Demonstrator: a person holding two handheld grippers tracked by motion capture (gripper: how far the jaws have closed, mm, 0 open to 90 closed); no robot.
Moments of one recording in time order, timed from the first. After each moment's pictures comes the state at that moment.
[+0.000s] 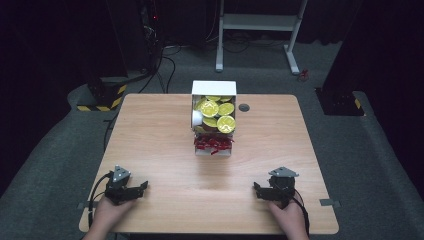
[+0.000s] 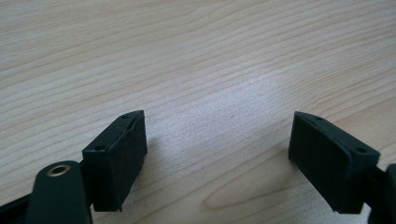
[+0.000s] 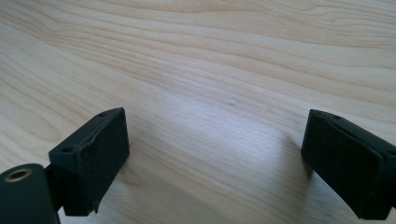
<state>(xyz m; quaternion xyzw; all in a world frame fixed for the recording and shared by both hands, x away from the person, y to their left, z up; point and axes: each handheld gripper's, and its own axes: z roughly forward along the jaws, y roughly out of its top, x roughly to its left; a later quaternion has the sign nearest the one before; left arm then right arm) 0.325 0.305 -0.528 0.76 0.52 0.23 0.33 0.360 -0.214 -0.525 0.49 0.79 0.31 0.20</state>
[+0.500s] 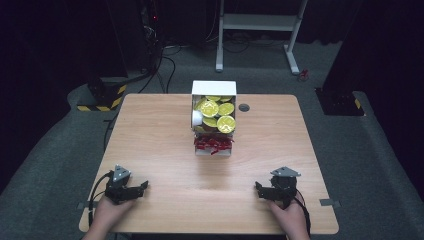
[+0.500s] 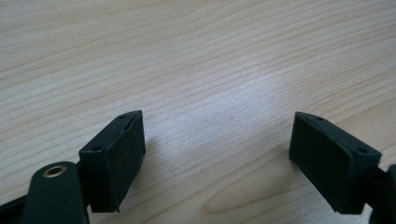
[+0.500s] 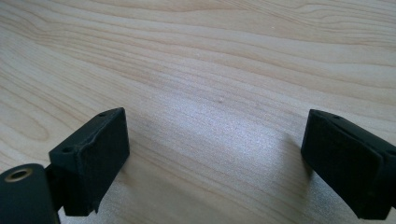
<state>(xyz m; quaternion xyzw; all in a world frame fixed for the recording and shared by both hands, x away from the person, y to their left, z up) 0.327 0.305 -0.528 0.76 0.52 0.23 0.33 0.360 -0.217 -0.525 0.49 0.78 0.31 0.20</state>
